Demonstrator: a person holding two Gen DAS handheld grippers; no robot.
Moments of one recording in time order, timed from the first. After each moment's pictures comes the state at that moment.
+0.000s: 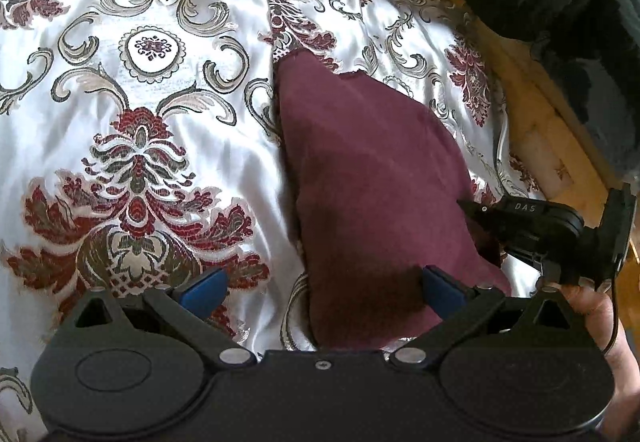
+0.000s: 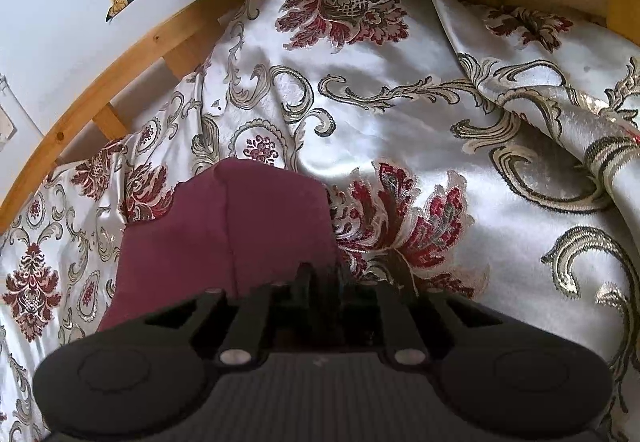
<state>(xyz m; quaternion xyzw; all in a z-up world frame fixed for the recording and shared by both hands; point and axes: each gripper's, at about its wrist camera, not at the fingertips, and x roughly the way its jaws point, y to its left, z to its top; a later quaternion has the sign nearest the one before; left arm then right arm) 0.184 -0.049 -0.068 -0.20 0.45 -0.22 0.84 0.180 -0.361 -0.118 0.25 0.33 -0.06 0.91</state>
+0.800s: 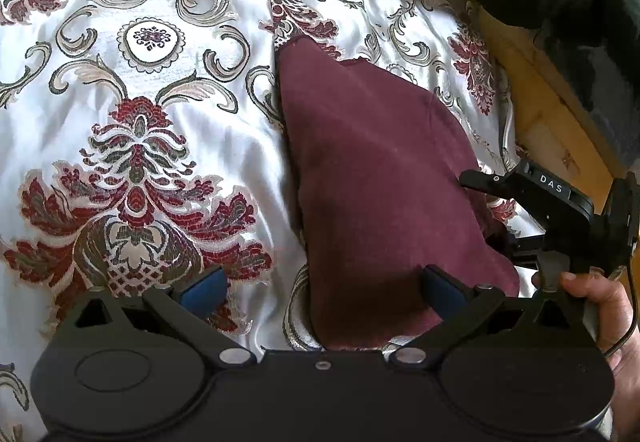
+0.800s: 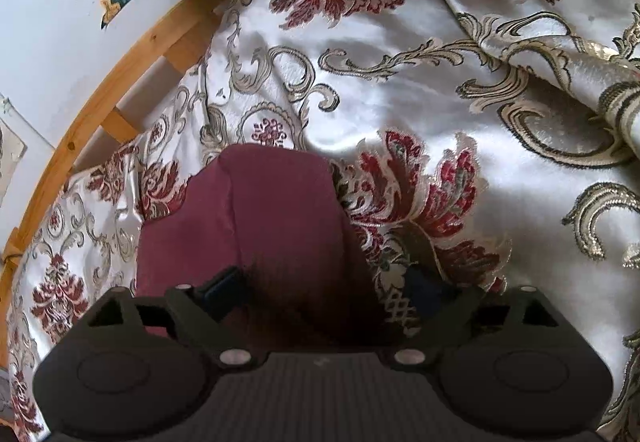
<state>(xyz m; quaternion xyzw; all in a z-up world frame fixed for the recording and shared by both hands) 0.183 -0.053 -0.075 -0.19 0.46 -0.22 0.84 0.182 -0.363 -0.125 0.30 0.35 -0.03 0.88</state>
